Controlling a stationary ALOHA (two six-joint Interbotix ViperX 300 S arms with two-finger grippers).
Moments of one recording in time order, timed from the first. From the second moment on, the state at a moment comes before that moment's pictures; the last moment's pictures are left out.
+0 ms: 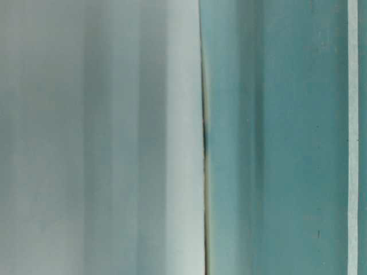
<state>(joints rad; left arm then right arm) 0.07 -0.27 -0.04 0.03 1.46 -0.10 -0.04 -0.11 -0.21 -0.06 1.65 0.08</state>
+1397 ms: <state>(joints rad) 0.07 -0.08 0.59 0.03 0.84 -0.10 -0.04 0.02 0.43 -0.04 1.02 0.08</state>
